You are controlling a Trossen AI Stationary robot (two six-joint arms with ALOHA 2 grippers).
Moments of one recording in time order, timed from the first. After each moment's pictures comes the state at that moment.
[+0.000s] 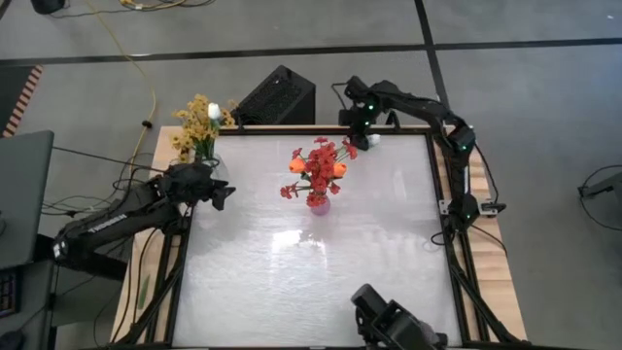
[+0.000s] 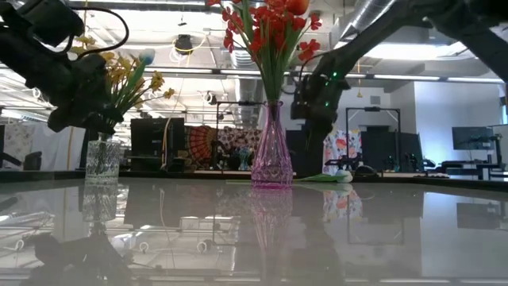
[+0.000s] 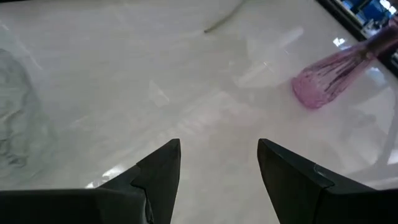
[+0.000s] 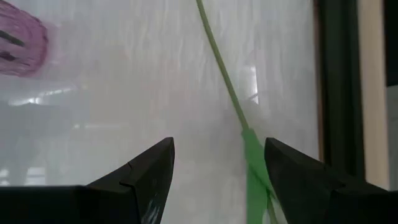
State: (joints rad) left arm 0.52 0.29 0.27 -0.53 0.00 -0.50; right arm -0.82 2.08 1.71 -0.98 -0.37 -0.72
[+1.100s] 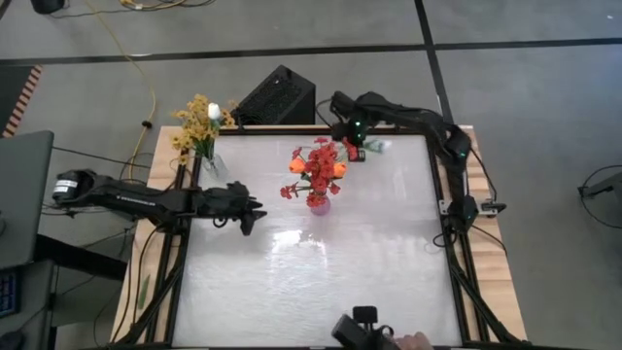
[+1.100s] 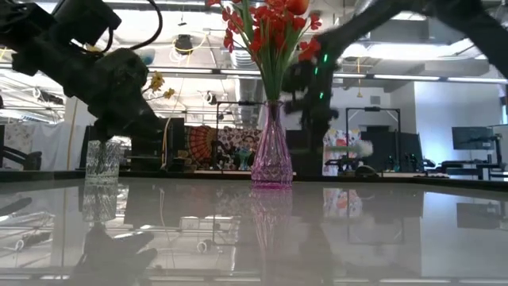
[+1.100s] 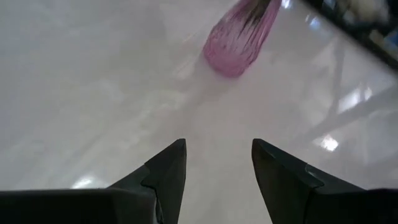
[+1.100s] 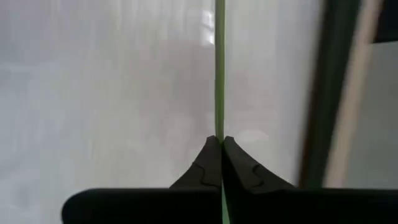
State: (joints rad) left arm 0.02 0.95 0.27 0.15 -0.19 -0.61; right arm -0.65 2.04 1.71 -1.08 0.00 -0.68
